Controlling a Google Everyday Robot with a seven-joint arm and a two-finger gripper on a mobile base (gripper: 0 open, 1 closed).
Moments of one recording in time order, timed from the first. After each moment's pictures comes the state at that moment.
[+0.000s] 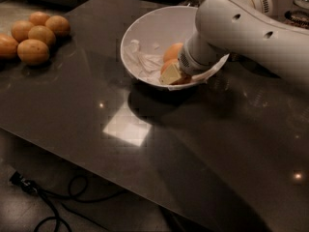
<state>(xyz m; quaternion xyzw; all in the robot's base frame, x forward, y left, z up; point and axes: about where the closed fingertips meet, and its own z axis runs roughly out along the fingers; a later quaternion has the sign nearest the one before) 0.628 -0.094 0.848 -0.25 0.93 0.05 0.28</state>
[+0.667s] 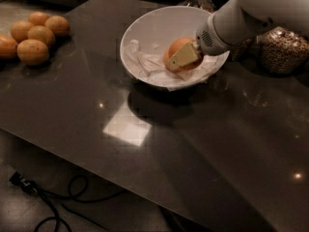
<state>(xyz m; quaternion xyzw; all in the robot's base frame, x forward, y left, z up) 0.621 -0.104 0.916 -0.30 0.89 0.10 0.33</state>
